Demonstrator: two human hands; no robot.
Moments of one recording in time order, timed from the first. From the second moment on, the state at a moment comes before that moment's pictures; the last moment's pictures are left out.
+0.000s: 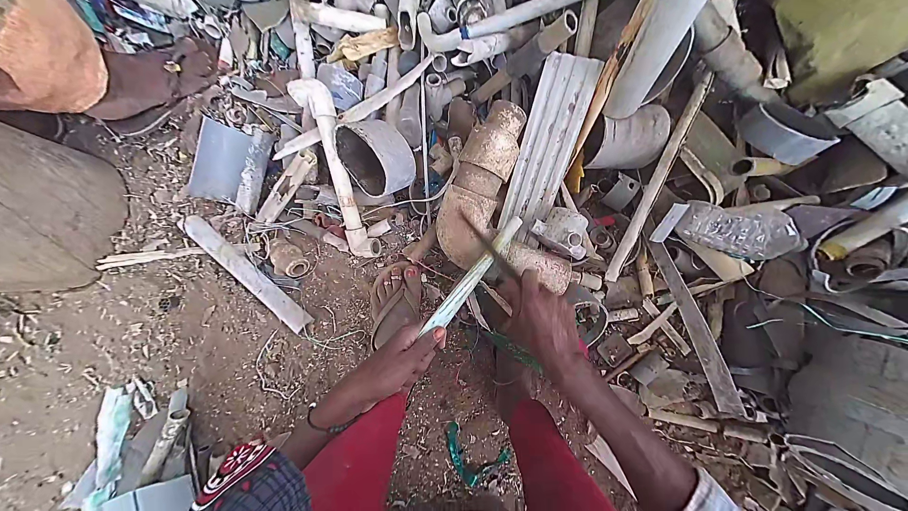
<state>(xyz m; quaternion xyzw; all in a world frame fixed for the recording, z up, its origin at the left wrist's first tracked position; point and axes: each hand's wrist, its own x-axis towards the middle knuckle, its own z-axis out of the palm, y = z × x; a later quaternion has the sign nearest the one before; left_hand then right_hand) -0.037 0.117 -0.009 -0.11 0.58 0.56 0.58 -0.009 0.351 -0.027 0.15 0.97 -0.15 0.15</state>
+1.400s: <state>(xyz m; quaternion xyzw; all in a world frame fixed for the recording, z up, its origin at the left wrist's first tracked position) -0.040 0.122 -0.001 0.08 0.86 0.22 0.45 -0.019 0.334 -0.035 0.22 0.94 -0.20 0.17</state>
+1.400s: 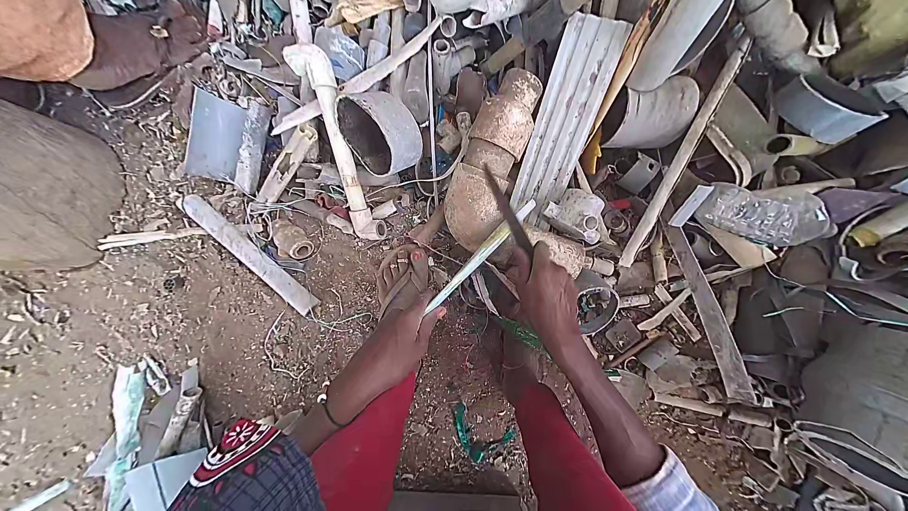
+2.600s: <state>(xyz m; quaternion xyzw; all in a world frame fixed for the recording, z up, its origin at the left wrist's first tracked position) -0.048 0.133 0.019 0.10 0.91 -0.03 0.40 -0.002 0.337 -0.009 0.08 0.97 -0.12 0.21</state>
